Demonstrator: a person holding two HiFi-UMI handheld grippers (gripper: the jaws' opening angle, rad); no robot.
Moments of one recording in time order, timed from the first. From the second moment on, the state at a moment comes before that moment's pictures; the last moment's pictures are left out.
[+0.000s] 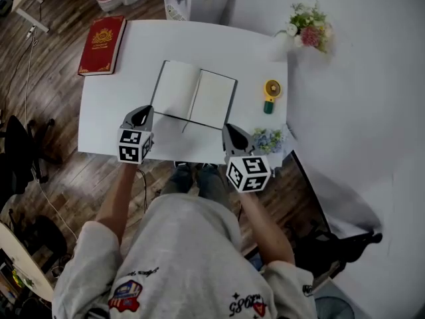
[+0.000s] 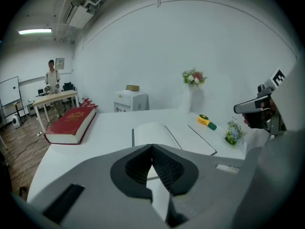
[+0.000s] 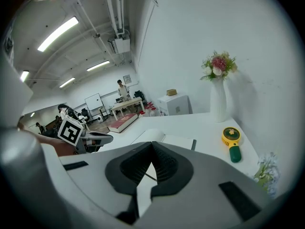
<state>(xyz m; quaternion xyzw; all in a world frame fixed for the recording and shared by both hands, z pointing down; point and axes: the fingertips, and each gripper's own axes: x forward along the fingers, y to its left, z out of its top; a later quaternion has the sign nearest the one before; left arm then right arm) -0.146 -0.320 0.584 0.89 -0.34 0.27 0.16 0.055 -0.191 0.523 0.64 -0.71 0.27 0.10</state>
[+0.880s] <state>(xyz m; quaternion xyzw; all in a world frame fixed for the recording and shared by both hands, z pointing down) -0.116 -0.310 0.443 0.93 -0.32 0.15 0.10 0.086 -0.204 0.440 0.68 -0.71 0.18 0.07</state>
